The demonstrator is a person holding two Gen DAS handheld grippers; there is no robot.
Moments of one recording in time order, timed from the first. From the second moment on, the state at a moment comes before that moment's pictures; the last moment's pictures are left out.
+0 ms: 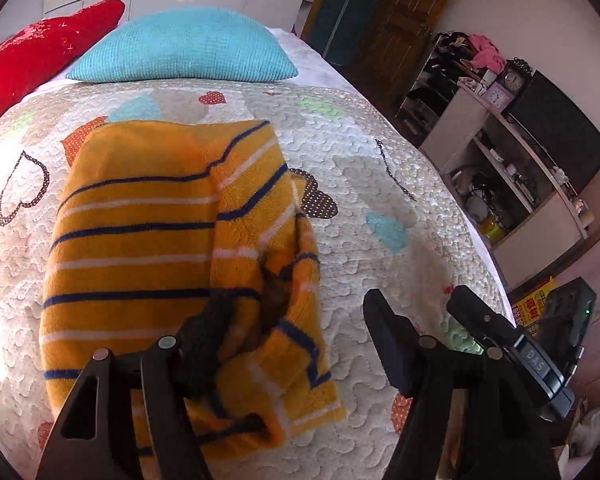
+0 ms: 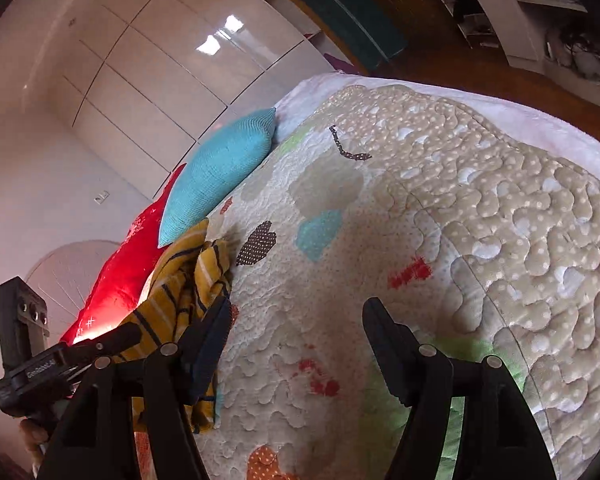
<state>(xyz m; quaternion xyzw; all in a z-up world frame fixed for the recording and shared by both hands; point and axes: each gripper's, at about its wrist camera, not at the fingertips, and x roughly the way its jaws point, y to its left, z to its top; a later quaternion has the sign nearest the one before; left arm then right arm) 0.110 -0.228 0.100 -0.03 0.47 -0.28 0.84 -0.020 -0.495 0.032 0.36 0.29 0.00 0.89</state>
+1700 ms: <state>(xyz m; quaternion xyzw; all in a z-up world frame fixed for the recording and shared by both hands) 0.049 -0.067 0.076 -0.06 0.47 -0.16 0.87 0.058 -0.354 0.028 0.19 0.44 0.04 0.88</state>
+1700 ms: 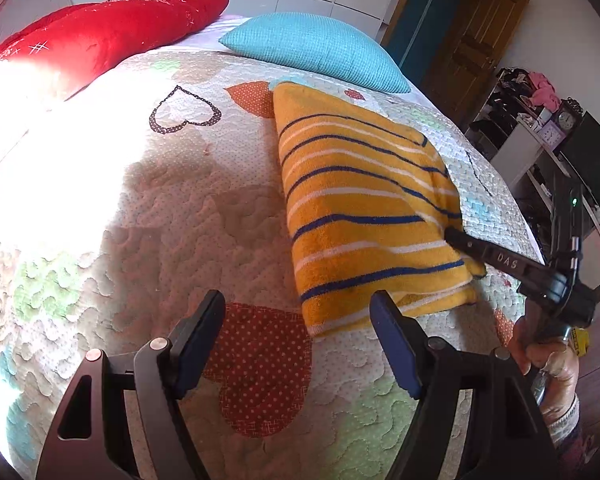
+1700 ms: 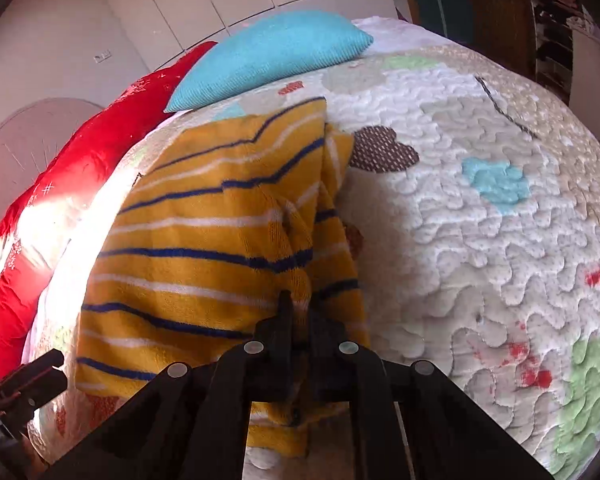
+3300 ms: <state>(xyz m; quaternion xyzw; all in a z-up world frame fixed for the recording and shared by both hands) 0.006 -0.072 0.015 0.03 0.45 -0.08 0.89 -0.010 -0.400 0.002 0.33 0.36 0.05 0.87</state>
